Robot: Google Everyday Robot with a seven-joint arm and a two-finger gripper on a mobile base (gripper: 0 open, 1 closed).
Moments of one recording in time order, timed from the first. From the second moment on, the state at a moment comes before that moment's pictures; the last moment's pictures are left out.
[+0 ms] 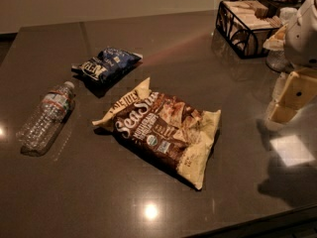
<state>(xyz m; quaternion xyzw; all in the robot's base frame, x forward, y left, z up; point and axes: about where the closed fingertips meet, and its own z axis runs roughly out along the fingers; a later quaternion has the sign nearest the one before) 0.438 -0.216 0.979 -0.60 0.78 -0.04 0.16</state>
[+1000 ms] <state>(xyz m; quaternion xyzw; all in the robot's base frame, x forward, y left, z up) 0.452 -0.198 0.948 -0.60 0.78 0.01 0.18</state>
